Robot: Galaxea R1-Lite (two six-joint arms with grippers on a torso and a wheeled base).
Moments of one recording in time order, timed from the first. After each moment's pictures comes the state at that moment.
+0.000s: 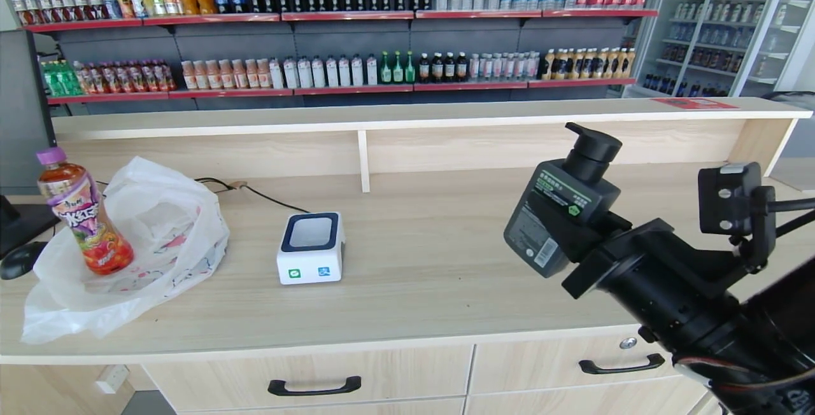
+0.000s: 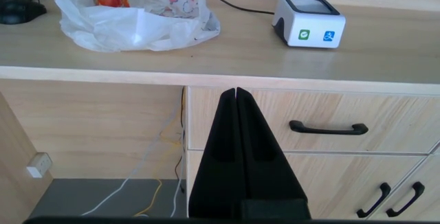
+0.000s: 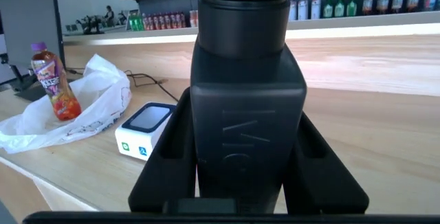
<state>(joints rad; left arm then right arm) 0.00 0.00 0.00 -0.01 0.00 0.00 0.71 1.63 -0.33 -1.57 -0.19 0.07</state>
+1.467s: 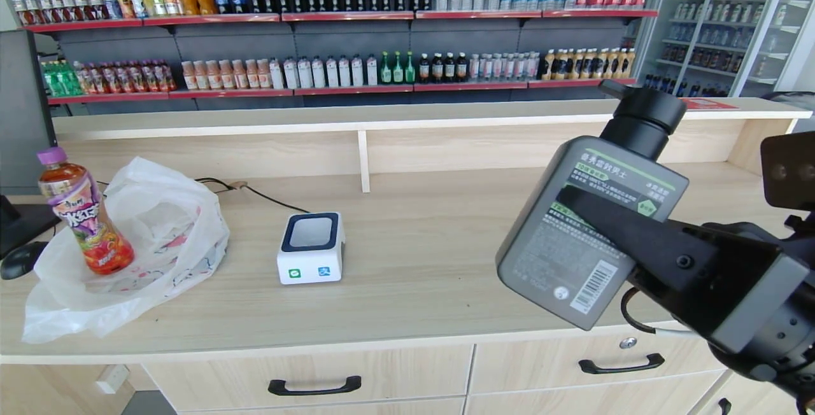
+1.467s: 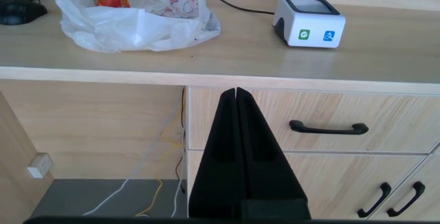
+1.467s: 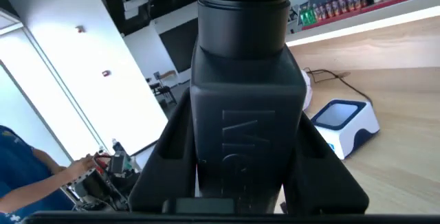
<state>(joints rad) 0.00 0.00 0.00 -0.01 0.00 0.00 0.72 1.48 -0.35 -1.57 0.32 0.62</state>
